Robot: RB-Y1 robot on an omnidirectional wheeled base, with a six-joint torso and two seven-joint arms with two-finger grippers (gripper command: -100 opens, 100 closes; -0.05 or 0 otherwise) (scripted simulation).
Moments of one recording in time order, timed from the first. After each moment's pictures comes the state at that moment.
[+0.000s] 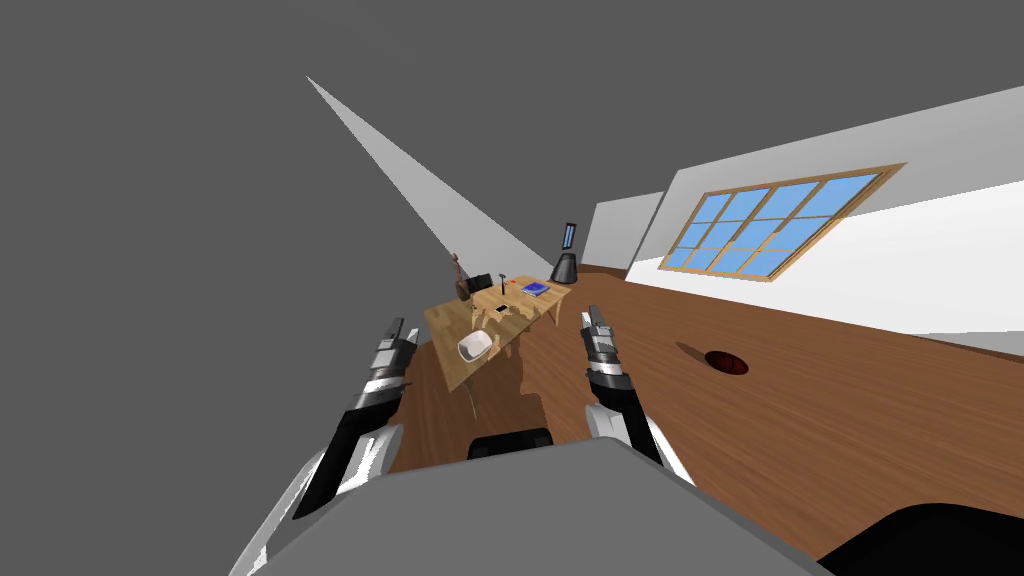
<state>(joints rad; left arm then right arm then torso) 0.45 0.14 0.11 -2.11 -0.01 -0.37 0.06 0.54 0.05 -0.02 -2.21 0.09 -0.53 0.11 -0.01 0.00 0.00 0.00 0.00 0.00</state>
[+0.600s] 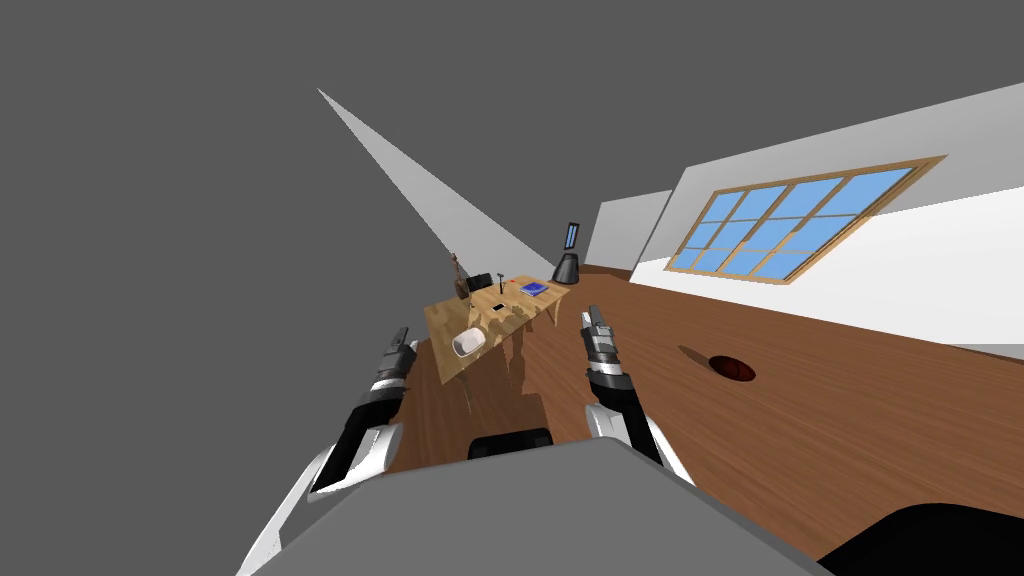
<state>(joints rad) 0.41 0.14 0.16 -2.00 -0.01 -0.22 0.08 0.54 0.05 -0.02 -2.21 0.09 -0.53 0.11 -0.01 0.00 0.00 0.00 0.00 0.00</state>
